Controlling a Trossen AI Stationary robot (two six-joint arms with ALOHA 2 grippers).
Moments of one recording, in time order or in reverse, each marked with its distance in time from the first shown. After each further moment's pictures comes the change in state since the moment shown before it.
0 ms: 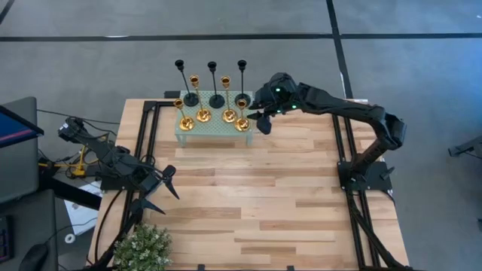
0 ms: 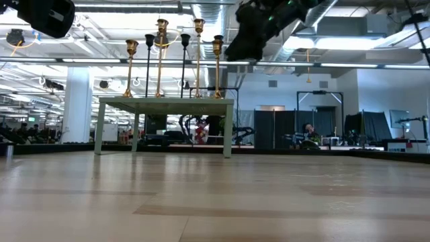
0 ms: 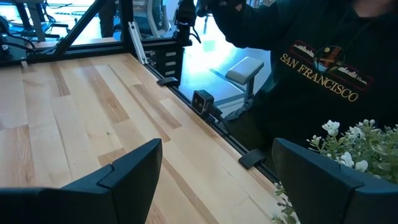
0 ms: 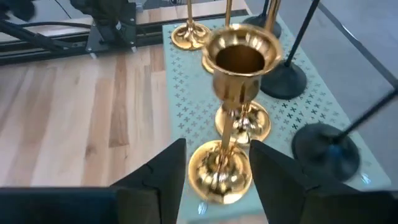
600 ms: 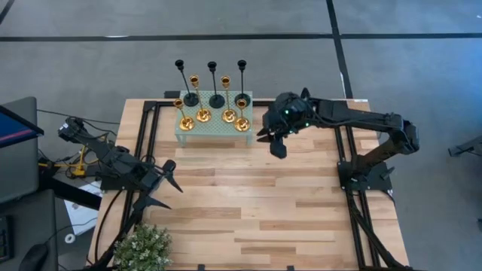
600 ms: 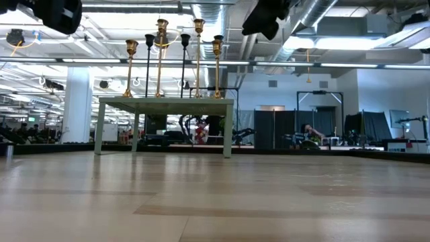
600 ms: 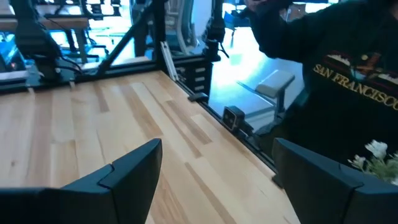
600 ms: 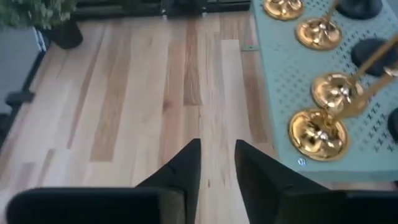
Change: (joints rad) left arm 0.000 0.000 0.000 0.052 -0.127 0.045; right arm 0.220 -0.151 0.000 -0.269 0.037 0.040
